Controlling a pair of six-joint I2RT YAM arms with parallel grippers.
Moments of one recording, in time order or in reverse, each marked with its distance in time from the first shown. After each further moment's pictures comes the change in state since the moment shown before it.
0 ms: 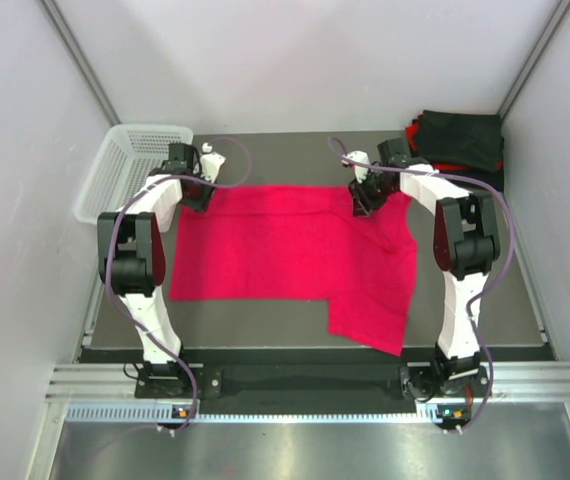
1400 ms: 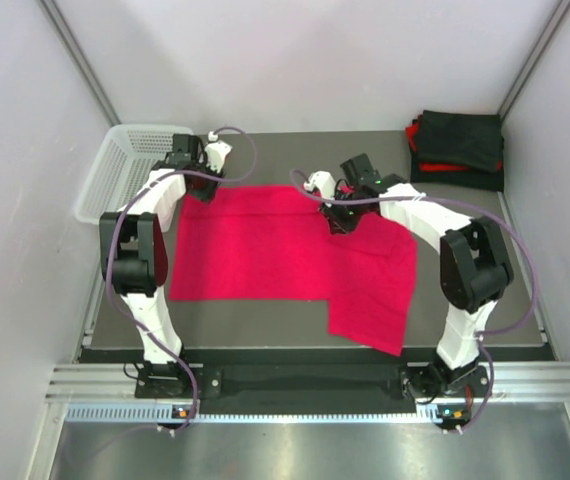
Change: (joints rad) left arm -0.031 0.002 0.068 0.006 0.045 -0.004; right arm 0.275 -0.253 -0.200 -0.013 0.084 -0.004
